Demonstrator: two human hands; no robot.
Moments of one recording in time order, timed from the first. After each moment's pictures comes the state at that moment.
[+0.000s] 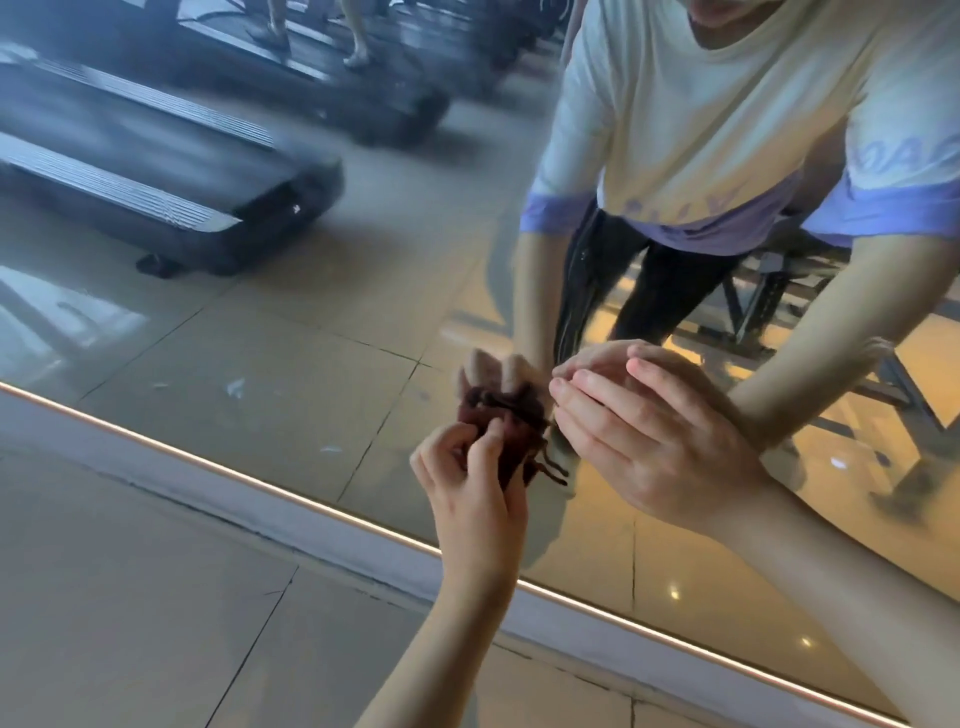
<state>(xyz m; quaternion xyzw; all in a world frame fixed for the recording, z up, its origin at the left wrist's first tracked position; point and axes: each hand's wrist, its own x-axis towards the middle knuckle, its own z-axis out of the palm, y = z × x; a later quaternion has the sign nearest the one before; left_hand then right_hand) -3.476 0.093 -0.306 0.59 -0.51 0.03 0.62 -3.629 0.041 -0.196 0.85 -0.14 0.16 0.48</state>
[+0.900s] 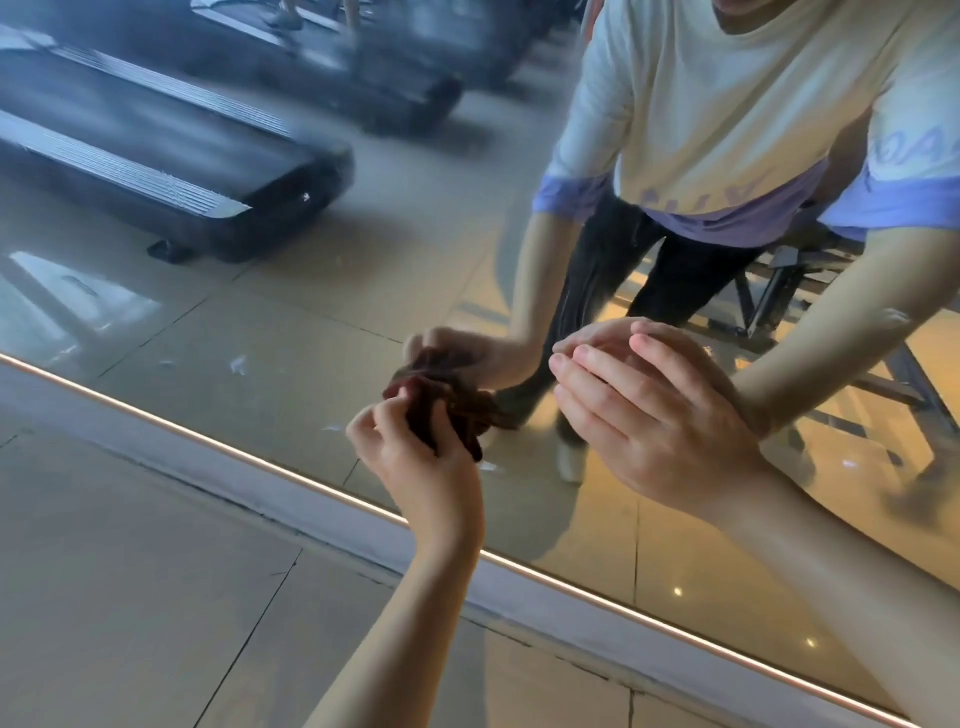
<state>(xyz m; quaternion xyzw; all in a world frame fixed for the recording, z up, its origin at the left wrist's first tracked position) -3.455 0.087 -0.291 0.65 -0.28 -0.12 0.70 -3.625 0.039 -0.202 0.84 -0.14 0.20 0.48</state>
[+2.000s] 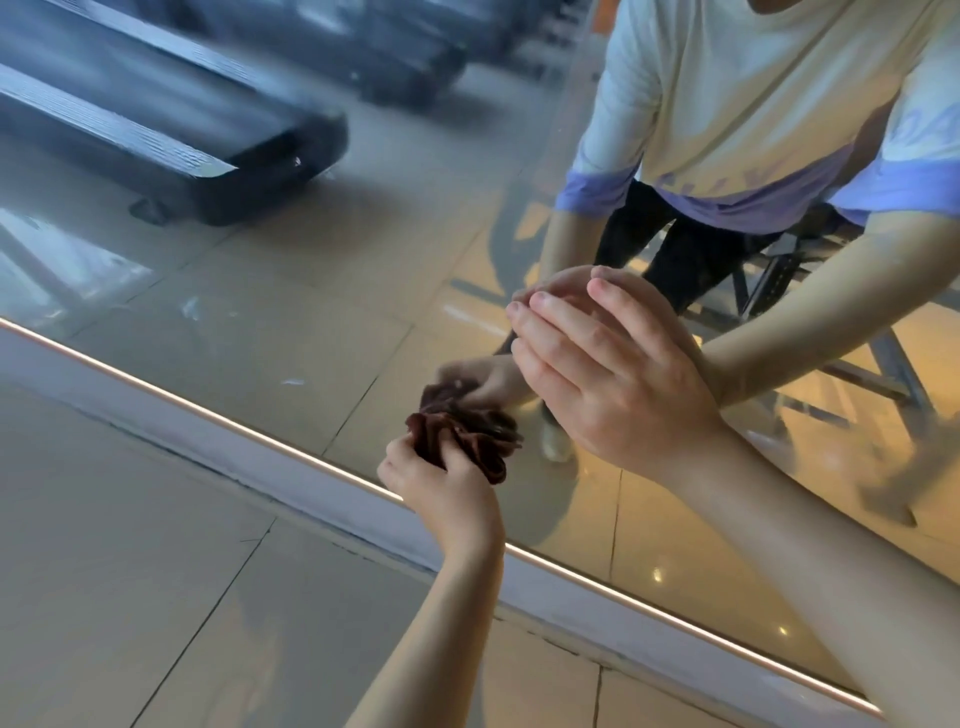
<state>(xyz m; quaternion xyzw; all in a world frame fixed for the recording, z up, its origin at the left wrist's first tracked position) -3.526 0.100 -0.324 0.66 -0.08 -0.28 0.69 -3.621 0.039 -0.213 0.85 -0.12 0.26 0.44</state>
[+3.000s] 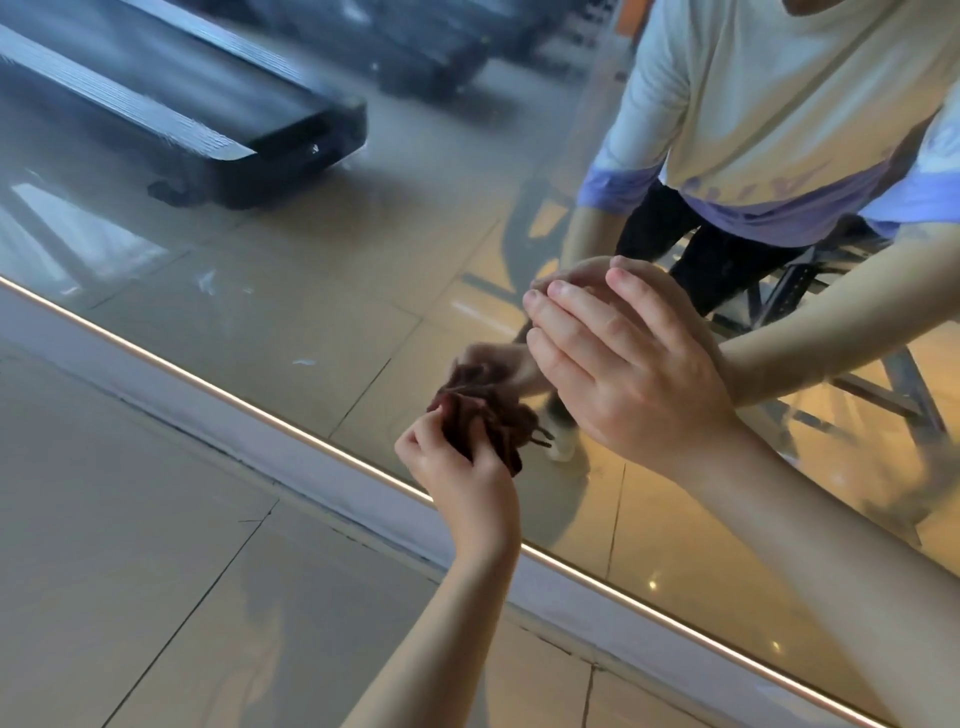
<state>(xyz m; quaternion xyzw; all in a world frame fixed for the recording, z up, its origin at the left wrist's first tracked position) -3.532 0.106 -0.325 0.64 -0.17 -0.26 0.70 -3.622 0.038 -0.214 0.85 -0.12 0.26 0.44</state>
